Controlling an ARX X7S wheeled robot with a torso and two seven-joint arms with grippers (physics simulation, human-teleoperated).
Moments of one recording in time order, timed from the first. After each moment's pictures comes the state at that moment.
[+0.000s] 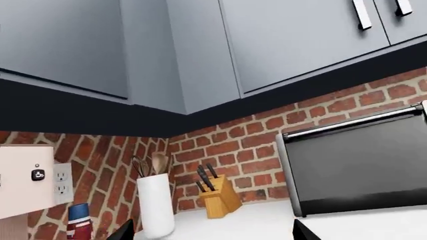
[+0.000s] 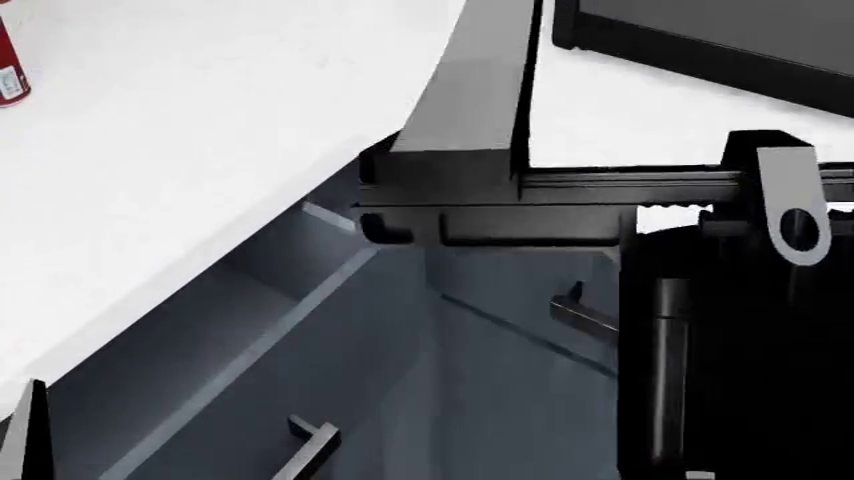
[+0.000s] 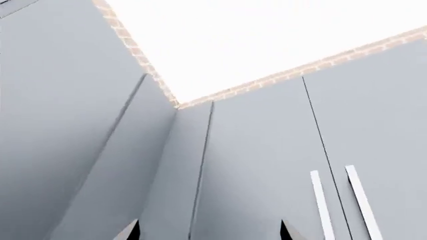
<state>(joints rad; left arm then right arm) -0.60 -1.19 1.25 0.93 -0.31 0.12 -1.19 1.60 1.01 -1.40 -0.80 0.57 0.02 1.32</state>
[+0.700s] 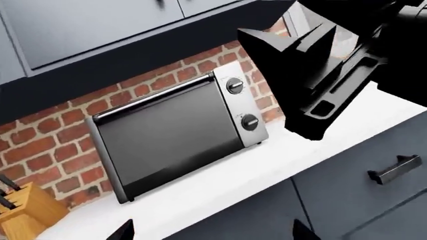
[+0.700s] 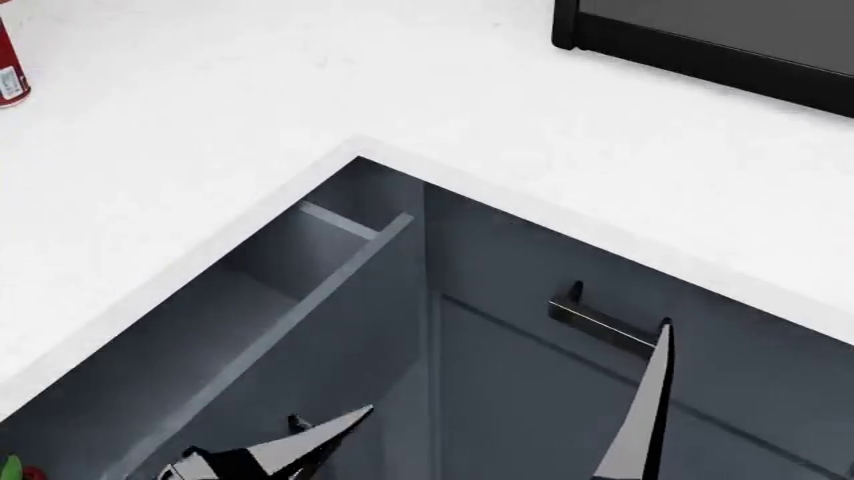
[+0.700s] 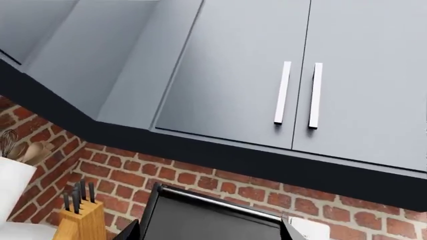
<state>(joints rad) -0.78 -0.62 1.45 0.56 -0.34 -0.03 -0.65 0.93 1.25 -1.56 -0.87 0.20 0.04 1.55</state>
